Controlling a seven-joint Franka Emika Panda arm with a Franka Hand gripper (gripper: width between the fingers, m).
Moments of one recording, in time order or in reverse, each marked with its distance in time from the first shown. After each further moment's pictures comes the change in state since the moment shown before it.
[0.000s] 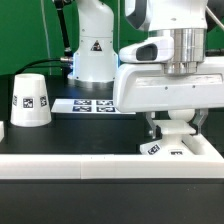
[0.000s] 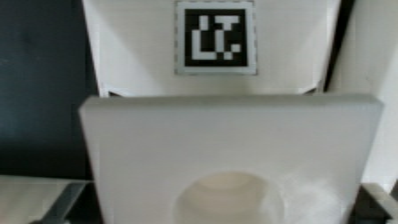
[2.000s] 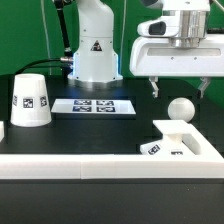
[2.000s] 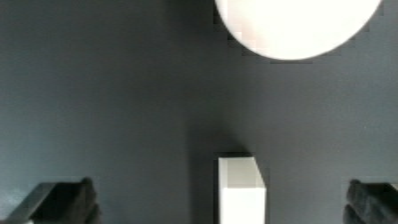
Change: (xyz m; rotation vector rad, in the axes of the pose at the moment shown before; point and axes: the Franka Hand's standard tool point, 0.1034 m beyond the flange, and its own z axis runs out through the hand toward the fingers) arm -0.130 -0.062 -0.045 -0.026 -0.105 0.122
